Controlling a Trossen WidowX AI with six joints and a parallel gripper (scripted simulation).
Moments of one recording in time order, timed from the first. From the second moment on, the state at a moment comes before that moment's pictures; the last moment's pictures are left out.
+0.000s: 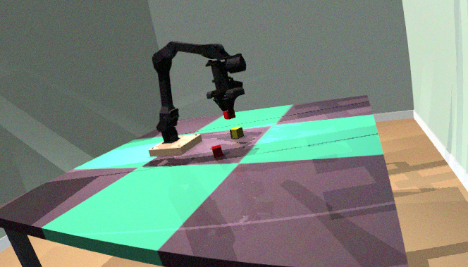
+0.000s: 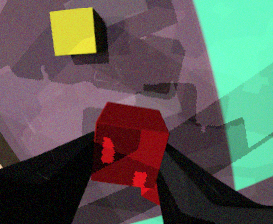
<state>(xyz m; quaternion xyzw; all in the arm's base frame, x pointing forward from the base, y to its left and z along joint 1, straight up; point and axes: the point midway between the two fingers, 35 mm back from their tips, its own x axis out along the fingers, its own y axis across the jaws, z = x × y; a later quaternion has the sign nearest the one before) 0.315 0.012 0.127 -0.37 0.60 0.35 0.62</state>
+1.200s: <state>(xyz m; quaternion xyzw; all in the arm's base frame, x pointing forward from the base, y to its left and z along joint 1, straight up) 0.270 0.082 0.093 -0.18 0.68 0.18 0.69</state>
